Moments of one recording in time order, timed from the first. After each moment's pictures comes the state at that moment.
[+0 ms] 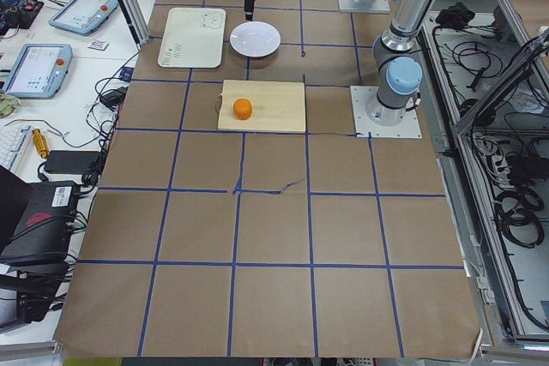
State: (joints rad) left arm -1.52 -1.58 -1.47 -1.58 1.59 0.08; right arm 1.60 -1.57 1.53 -1.68 -1.56 -0.04
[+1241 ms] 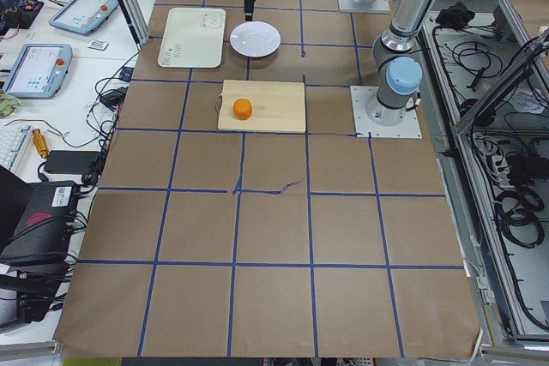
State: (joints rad) left arm -1.52 -1.58 -1.48 -1.58 1.59 0.08; right arm 1.60 -1.56 1.52 -1.69 -1.56 -0.04
